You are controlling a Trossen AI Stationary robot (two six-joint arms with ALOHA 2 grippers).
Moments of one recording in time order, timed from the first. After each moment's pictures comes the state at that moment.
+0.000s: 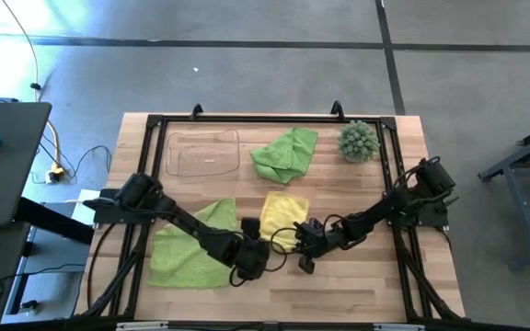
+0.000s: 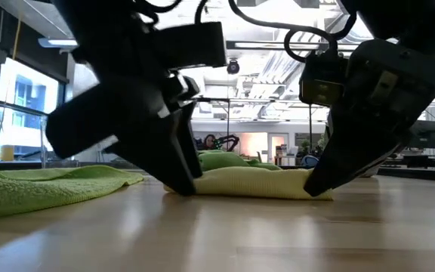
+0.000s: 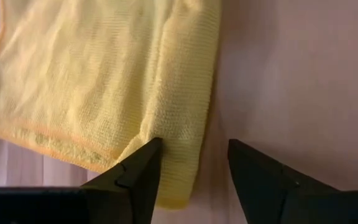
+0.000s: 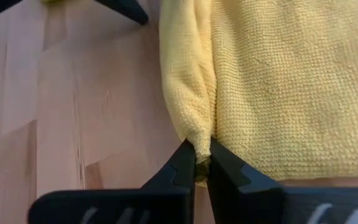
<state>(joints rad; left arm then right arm) -0.35 2.04 1.28 -0.45 -0.48 -0.23 0.46 1.82 0.71 0.23 0.21 0.79</state>
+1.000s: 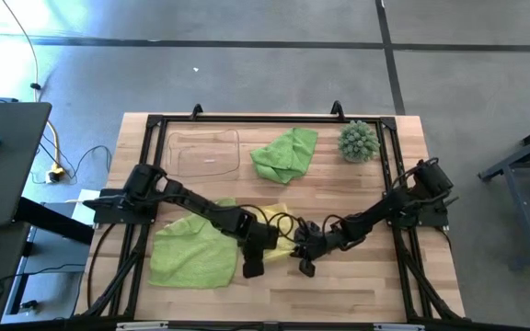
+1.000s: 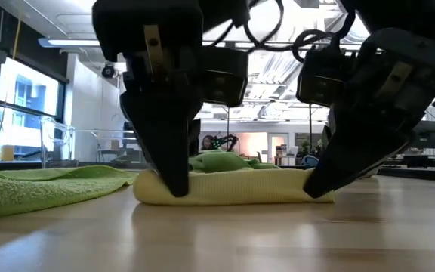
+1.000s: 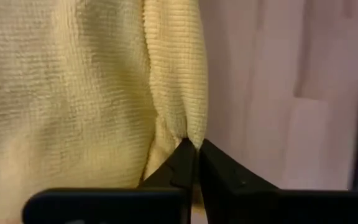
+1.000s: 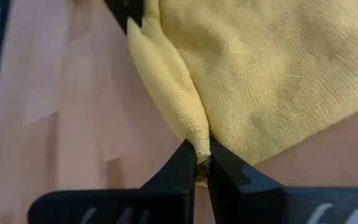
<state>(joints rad) -0.19 2.05 1.28 -0.41 0.33 -0.49 0.46 1.83 0.71 0.29 0.15 0.74</state>
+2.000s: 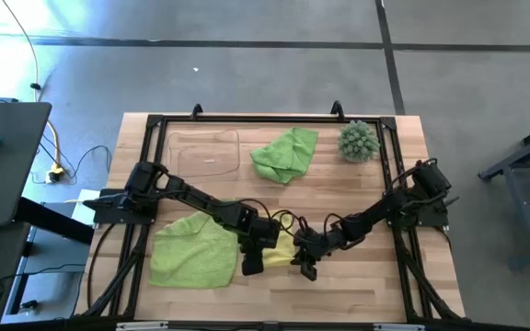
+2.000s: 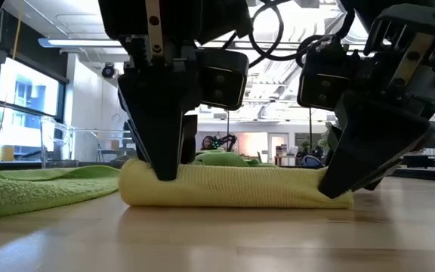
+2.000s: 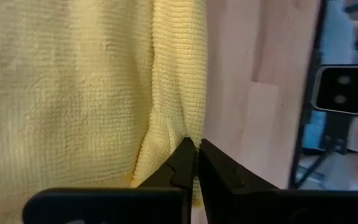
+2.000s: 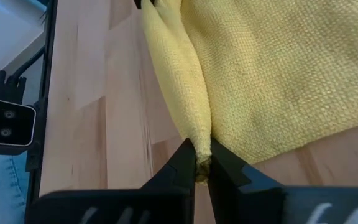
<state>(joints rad) -0.15 2.04 1.29 -0.41 0.49 -0.50 0.46 1.83 0.70 0.38 0.00 0.81</state>
